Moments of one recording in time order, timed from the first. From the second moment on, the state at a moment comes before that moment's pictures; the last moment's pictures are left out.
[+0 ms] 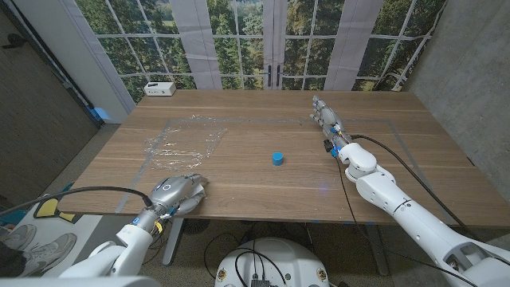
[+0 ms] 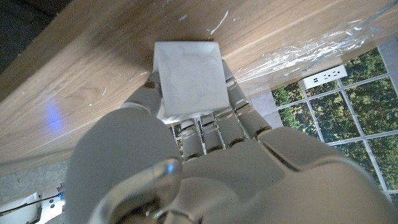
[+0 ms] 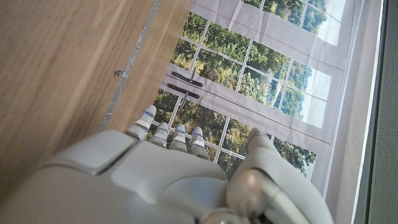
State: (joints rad) left arm 1.77 0.97 0.13 -2.09 0.81 0.28 0.45; left_hand 0.87 0.11 0.62 -0.19 0.17 0.69 -0.03 0.36 0.20 0.58 0.01 0.40 0.23 0.86 -0.04 0.38 0.20 0.55 -0.05 0.93 0.23; right arm -0.87 -0.50 -0.45 -1.46 0.52 0.23 -0.09; right_hand 0.21 0.11 0.26 0.01 0.21 0.00 -0.04 0.19 0.18 -0.05 0.03 0.20 0.19 -0.10 0.09 0.20 0.19 0.01 0.12 0.31 0.17
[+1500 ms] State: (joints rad) left arm 1.62 0.97 0.21 -2.03 0.79 0.38 0.81; left_hand 0.90 0.08 0.61 -0.18 0.18 0.81 -0.02 0.39 0.26 0.84 -0.11 0.49 0.36 0.97 0.00 0.41 0.21 0.59 -0.05 1.09 0.22; right arm -0.82 -0.49 -0.47 -1.44 0.48 0.23 -0.08; right_hand 0.21 0.11 0.27 0.01 0.21 0.00 -0.04 0.19 0.18 -0.04 0.04 0.20 0.19 -0.10 0.09 0.21 0.19 0.02 0.12 0.31 0.17
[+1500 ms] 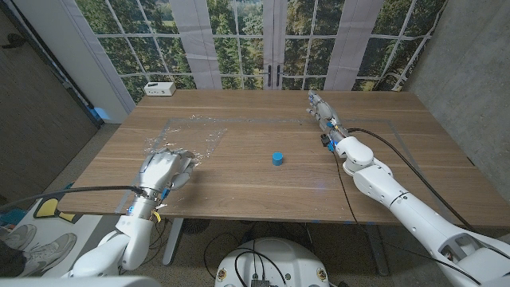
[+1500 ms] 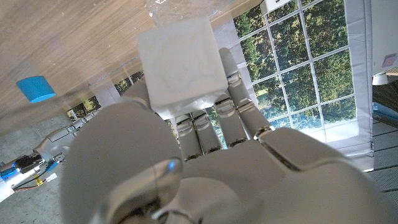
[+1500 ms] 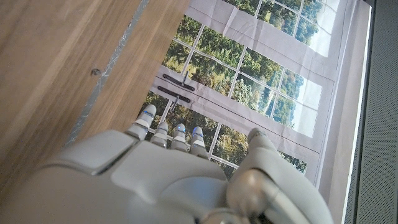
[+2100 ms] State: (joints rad) left arm 1.58 0.98 0.19 -2.02 0.72 0.35 0.79; left_hand 0.90 0.07 0.61 -0.18 0.18 0.81 -0.02 0.39 0.26 0.83 -0.12 0.49 0.40 0.97 0.00 0.40 0.21 0.57 -0.05 1.11 0.21; right arm -0.80 -0.49 -0.48 -1.45 0.48 0.24 -0.07; right_hand 0.21 0.11 0.27 0.01 0.21 0.01 -0.04 0.19 0.18 -0.04 0.04 0.20 0.19 -0.10 0.09 0.21 0.19 0.02 0.12 0.30 0.17
